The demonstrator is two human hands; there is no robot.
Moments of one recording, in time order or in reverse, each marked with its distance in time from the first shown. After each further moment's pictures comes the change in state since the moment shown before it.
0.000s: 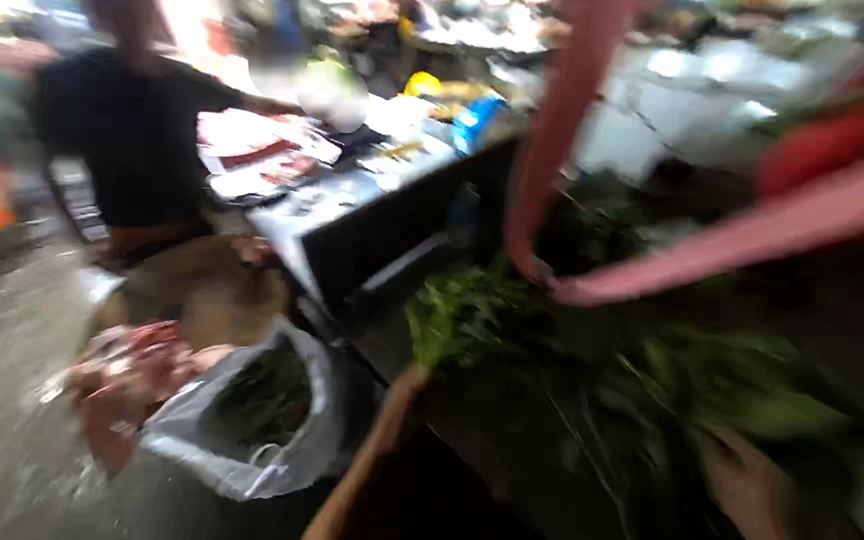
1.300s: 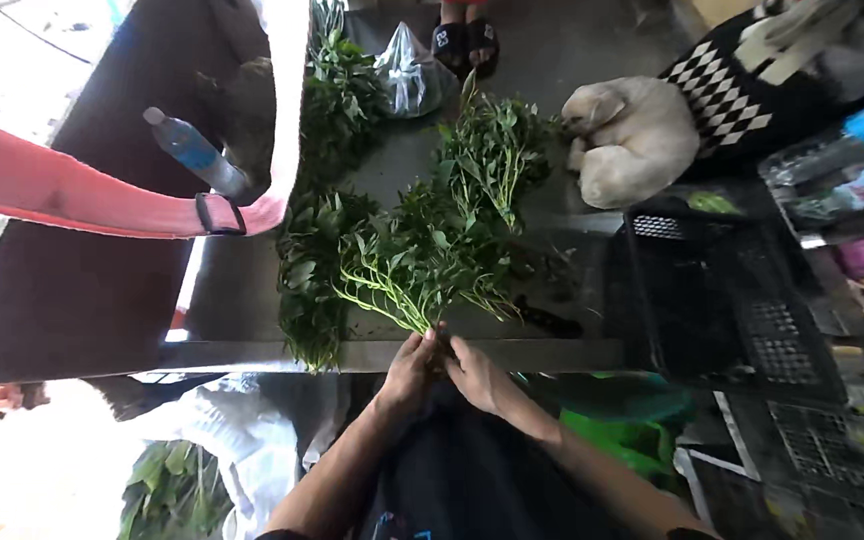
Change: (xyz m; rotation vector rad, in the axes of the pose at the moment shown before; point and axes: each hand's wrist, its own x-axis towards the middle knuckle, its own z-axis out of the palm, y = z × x) left_hand -0.024 -0.138 0.107 -0.039 -0.523 -0.821; right_hand -0.121 -0.054 0.117 0.326 -0.357 0.386
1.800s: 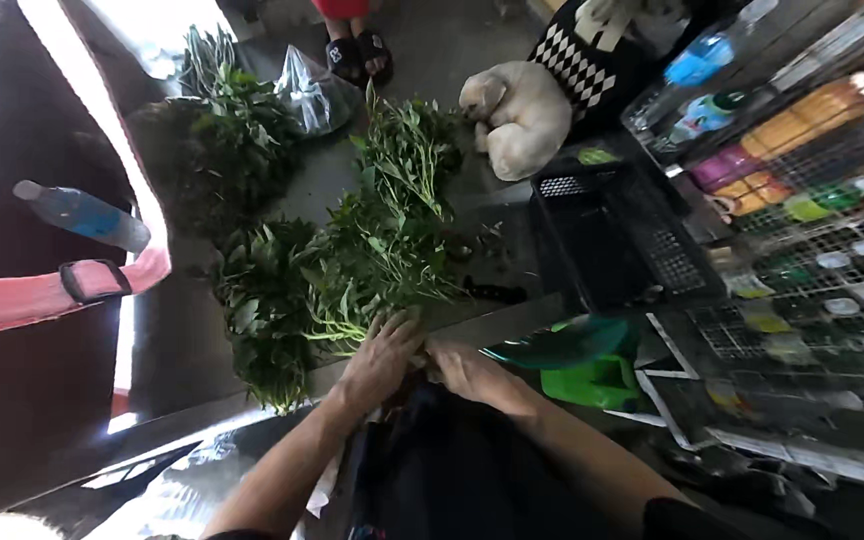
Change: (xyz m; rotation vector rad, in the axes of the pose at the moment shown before) left_hand 0.024 0.051 0.010 1.967 -0.672 0.368; right_hand -0.024 0.031 -0.010 -0.292 -0.037 -0.018
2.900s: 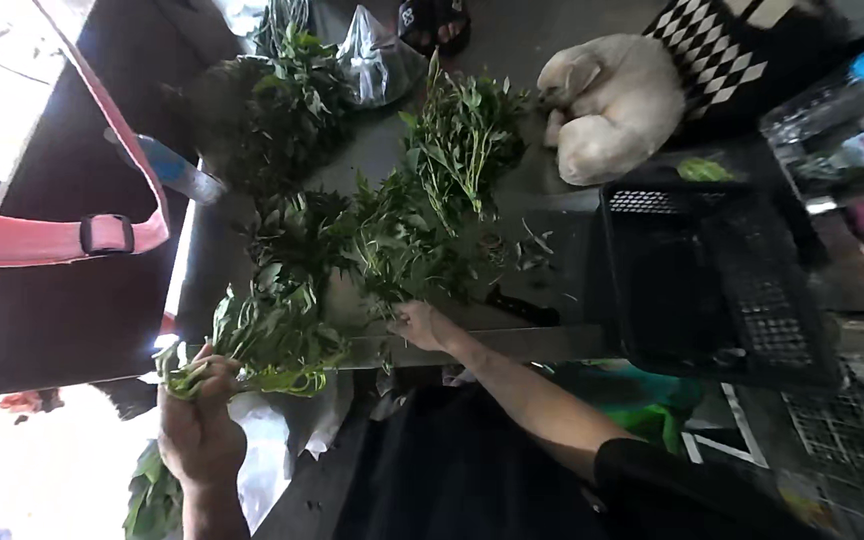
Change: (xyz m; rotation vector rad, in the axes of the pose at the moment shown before) left_hand -0.152 0.035 -0.037 -0.227 1.365 -0.435; right_hand 0.101 0.002 -0.028 0.311 -0.210 -0.053
